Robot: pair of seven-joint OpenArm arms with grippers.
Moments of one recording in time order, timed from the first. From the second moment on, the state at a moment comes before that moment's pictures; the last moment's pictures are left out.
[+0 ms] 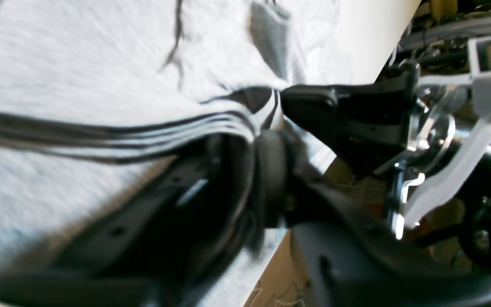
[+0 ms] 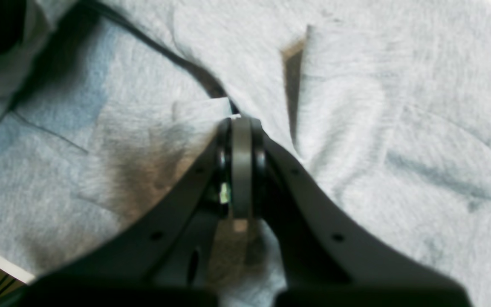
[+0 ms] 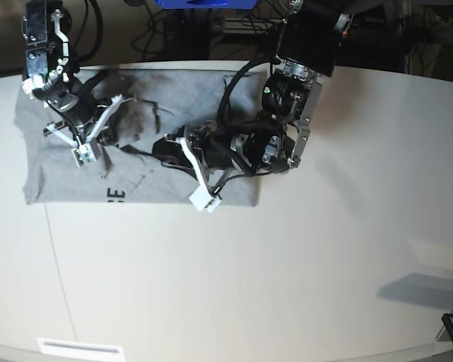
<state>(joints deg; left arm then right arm) -5.8 -2.1 18.3 87.4 -50.9 -10.7 66.0 -20.9 13.8 2.2 108.1 15.5 16.7 -44.9</state>
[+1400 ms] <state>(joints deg) -0.5 -17.7 1.3 100.5 -23.8 -25.3 62.0 -18.5 17.4 -9.6 113.7 15.5 17.1 -42.4</state>
